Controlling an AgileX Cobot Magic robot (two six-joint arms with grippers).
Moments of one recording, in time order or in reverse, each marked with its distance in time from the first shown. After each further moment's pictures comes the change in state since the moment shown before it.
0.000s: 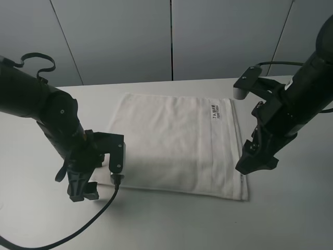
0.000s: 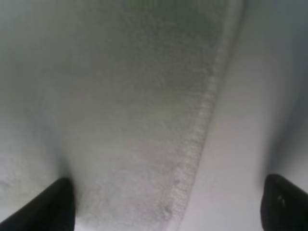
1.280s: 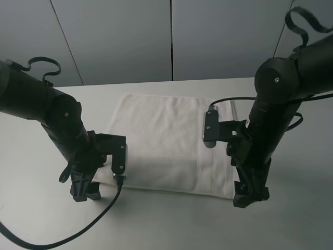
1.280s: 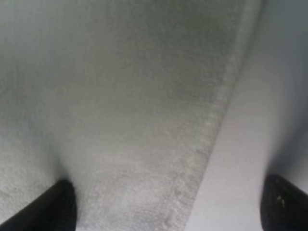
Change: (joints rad) left arm 0.000 0.034 -0.008 0.000 -0.023 -0.001; right arm 0.188 0.234 -0.001 -0.115 -0.057 -0.144
